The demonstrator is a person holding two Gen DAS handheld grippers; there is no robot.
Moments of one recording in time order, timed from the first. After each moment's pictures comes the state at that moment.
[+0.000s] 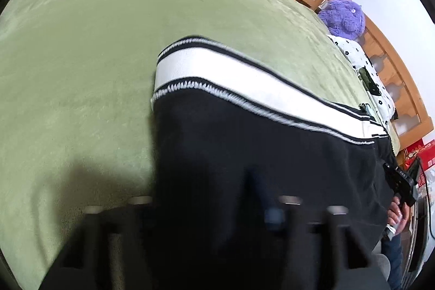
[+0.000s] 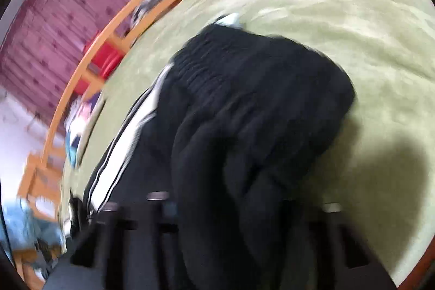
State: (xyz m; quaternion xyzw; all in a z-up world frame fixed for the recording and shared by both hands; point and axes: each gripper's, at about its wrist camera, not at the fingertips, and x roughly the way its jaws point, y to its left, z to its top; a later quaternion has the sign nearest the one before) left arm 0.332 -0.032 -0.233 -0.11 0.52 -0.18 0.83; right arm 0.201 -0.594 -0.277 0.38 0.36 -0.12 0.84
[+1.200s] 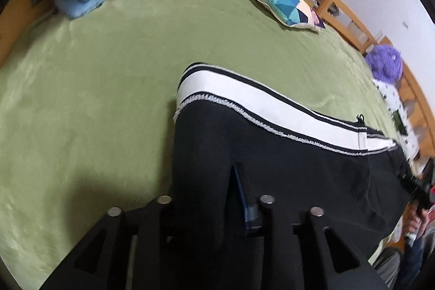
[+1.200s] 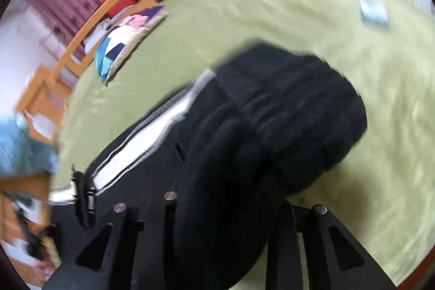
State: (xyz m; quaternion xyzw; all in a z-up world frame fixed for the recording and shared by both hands) left arm 0.255 0.193 -0.209 -0.15 0.50 -0.05 0.85; right arm 0.252 -0.368 -0.220 0.27 0.48 -0.01 0.83
